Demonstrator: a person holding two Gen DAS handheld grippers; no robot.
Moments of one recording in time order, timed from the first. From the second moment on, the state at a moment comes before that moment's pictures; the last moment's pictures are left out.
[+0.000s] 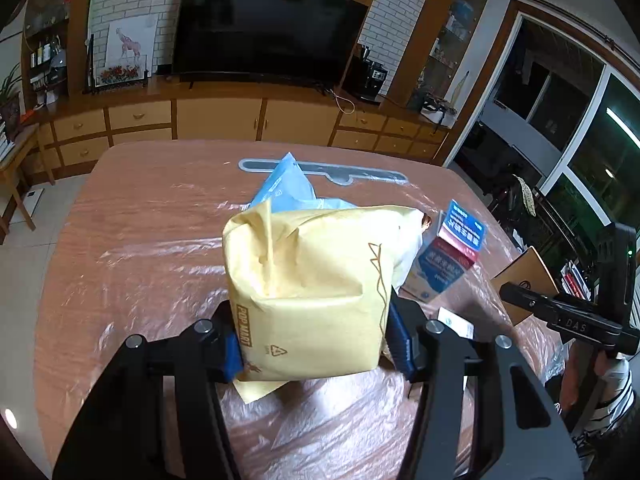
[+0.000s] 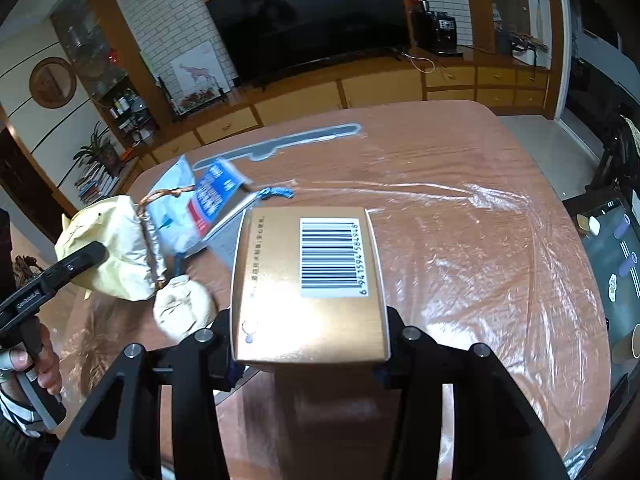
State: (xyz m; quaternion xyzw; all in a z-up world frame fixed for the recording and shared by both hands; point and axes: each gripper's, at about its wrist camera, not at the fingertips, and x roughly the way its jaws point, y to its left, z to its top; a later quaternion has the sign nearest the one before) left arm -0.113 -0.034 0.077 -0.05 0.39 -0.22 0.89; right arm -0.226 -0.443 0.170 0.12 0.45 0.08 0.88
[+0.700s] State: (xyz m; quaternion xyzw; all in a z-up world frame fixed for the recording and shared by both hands) left arm -0.154 -0.014 0.079 -0.07 0.39 -0.22 0.89; right arm -0.266 -0.421 0.176 0.11 0.46 0.10 0.87
